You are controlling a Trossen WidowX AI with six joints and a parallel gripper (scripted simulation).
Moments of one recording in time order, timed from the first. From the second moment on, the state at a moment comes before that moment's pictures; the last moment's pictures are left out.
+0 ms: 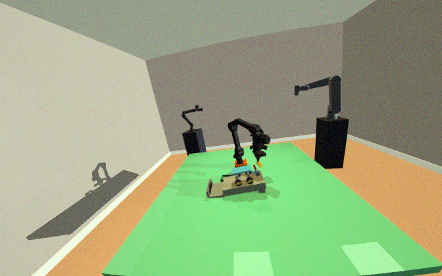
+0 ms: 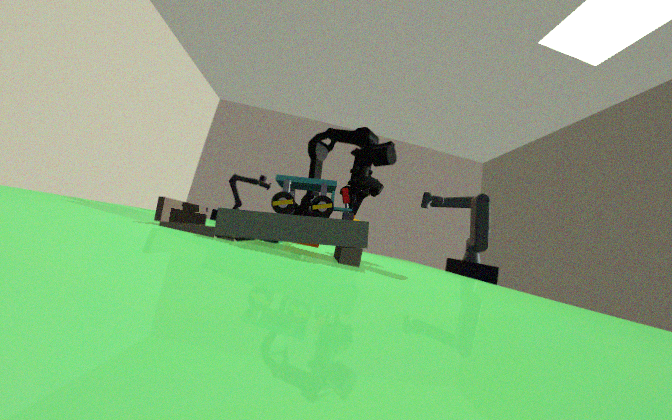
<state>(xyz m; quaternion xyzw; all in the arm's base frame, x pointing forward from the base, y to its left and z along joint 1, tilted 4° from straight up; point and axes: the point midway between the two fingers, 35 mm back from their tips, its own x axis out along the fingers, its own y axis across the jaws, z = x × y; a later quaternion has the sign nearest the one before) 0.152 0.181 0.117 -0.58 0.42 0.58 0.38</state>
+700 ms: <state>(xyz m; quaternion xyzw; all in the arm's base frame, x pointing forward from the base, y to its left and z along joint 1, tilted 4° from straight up) 0.155 0.183 0.167 -0.58 0.43 0.57 0.39</state>
